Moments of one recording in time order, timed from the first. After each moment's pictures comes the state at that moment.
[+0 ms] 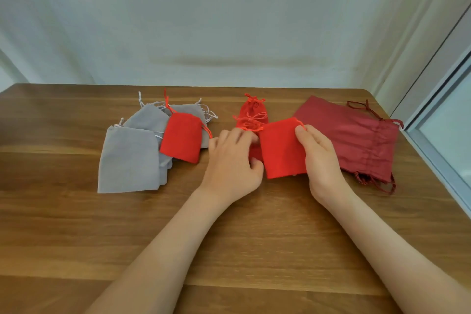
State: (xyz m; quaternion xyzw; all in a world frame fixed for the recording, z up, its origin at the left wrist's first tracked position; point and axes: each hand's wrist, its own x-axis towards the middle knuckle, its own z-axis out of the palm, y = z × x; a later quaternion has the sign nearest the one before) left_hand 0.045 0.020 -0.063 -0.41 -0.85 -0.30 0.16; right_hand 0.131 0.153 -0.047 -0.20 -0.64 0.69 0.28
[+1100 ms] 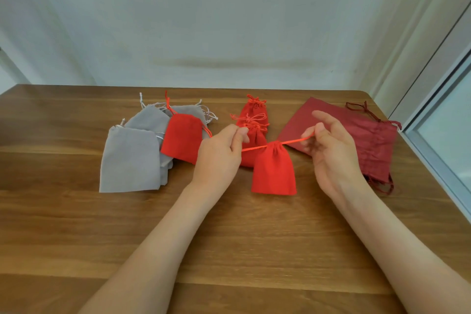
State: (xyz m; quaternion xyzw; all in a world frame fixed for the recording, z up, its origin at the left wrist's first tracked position) left_hand 0.042 0.009 -0.038 -0.32 -0.83 -0.45 0.11; right_hand 0.134 0.171 -0.038 -0.16 -0.55 0.75 0.33
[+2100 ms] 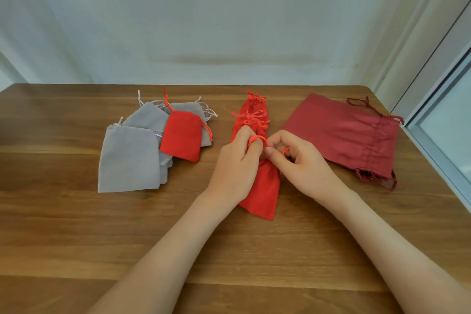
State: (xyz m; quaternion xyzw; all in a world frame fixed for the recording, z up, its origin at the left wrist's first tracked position) left_hand 0.067 0.020 -0.040 -0.32 -0.77 -0.55 -0.05; right_hand 0.138 0.147 -0.046 -0.02 -0.85 0.49 0.19
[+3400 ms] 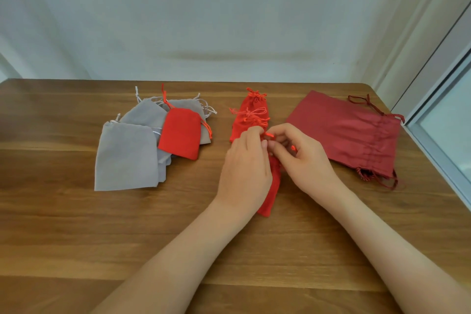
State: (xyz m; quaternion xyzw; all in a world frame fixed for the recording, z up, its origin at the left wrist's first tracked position) left_hand 0.080 0.032 -0.056 -0.36 -0.84 -0.38 0.15; right_hand 0.134 0.142 -0.046 -0.07 -0.84 0.47 0.25
